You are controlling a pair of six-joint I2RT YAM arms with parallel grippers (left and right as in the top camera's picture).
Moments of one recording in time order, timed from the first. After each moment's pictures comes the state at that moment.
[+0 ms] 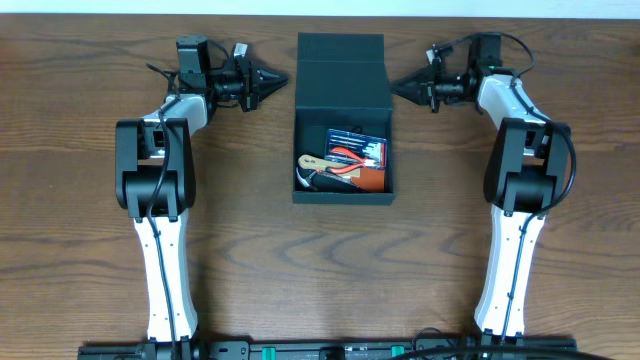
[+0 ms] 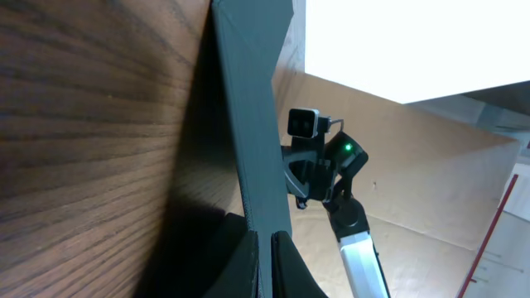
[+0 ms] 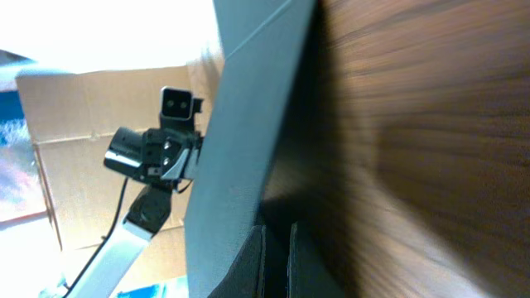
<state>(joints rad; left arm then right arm) 0.00 2.54 1.73 0.21 1.23 -1.23 -0.10 2.60 1.99 -0.52 -1.19 0.59</state>
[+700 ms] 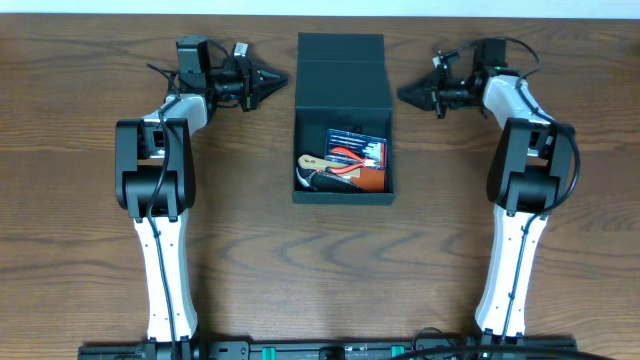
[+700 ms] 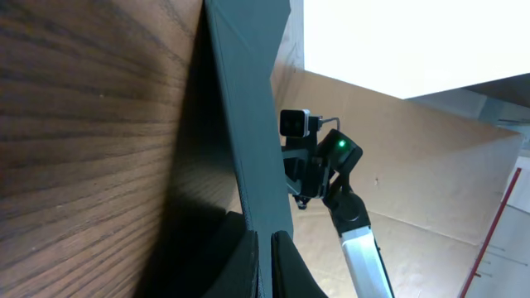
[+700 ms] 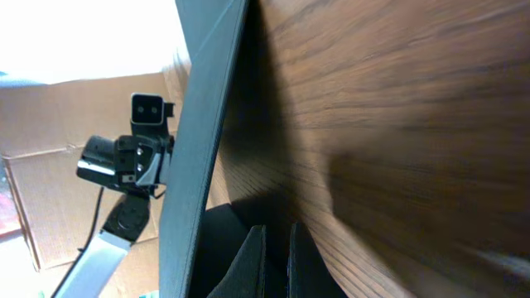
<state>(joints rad) 0.00 2.54 1.73 0.21 1.24 -1.21 -0.11 2.60 1.99 -0.61 -1.12 0.52</state>
